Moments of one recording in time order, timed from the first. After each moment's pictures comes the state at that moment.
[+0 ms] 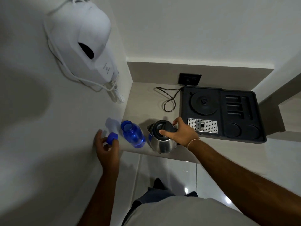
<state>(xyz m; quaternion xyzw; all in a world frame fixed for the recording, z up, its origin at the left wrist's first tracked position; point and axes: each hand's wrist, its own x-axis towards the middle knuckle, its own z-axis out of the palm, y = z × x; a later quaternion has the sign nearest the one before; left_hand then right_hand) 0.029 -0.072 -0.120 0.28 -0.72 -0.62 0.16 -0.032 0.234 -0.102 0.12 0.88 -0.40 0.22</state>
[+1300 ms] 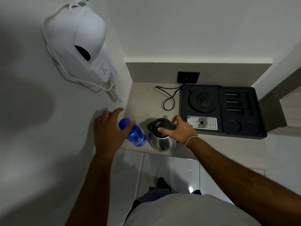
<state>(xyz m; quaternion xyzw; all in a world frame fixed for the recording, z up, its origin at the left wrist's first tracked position) -0.020 -0.053 -0.013 0.02 -0.99 -0.16 0.05 -0.028 0.232 -0.098 0.11 0.89 -0.38 0.20</state>
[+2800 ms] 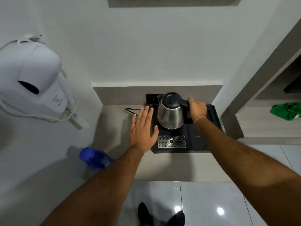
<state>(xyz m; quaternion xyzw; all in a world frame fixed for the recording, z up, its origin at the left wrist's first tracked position) -0.097 0.173 -0.084 -0.21 -0.96 -0.17 0.09 -0.136 0.437 -0.055 0.39 0.70 -0.58 -0.12</state>
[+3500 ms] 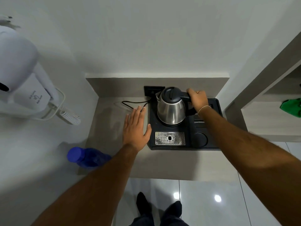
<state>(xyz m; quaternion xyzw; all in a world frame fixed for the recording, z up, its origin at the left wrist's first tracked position) -0.114 0.171 -0.120 -0.16 -0.98 -0.13 0.02 -0.180 0.480 -0.086 0.31 0.77 -0.56 -0.03</state>
